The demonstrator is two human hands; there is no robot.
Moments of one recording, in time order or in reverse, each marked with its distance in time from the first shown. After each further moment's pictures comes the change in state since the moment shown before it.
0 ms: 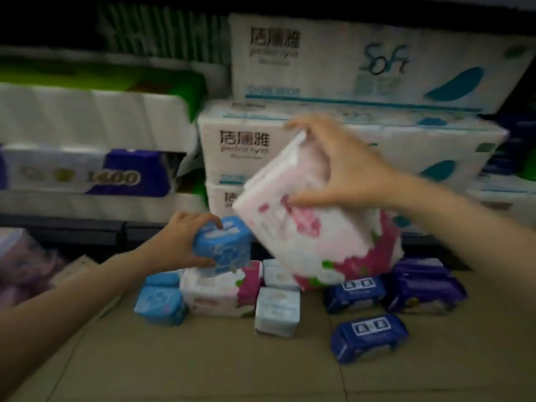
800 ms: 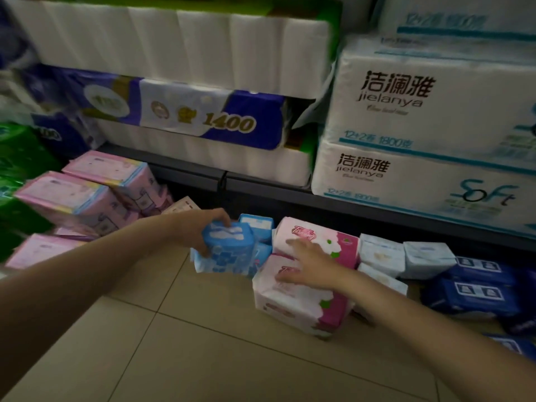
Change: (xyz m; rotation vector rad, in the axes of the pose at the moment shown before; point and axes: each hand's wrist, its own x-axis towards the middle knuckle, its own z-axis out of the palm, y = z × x) left_hand -0.093 -0.120 0.009 -0.057 -0.436 -0.444; right_hand 0.033 -0.042 0.295 0.056 -0.628 0.076
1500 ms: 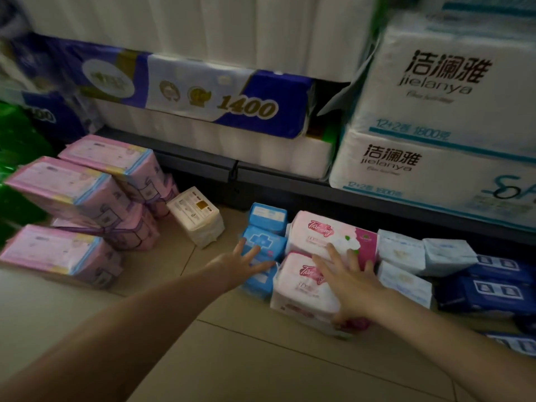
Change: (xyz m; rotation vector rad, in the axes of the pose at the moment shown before) left_hand 0.060 -0.006 0.127 0.709 -0.039 0.206; right_hand -0.017 0.010 0.024 -0.479 -0.193 0.202
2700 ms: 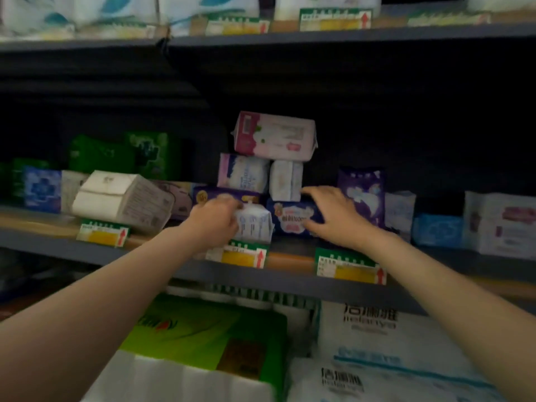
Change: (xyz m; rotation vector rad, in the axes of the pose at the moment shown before) left_hand -0.130 -0.227 -0.540 -0.354 1.081 -0.499; right_hand -0.128 0.184 -0.523 0.185 1.252 -0.103
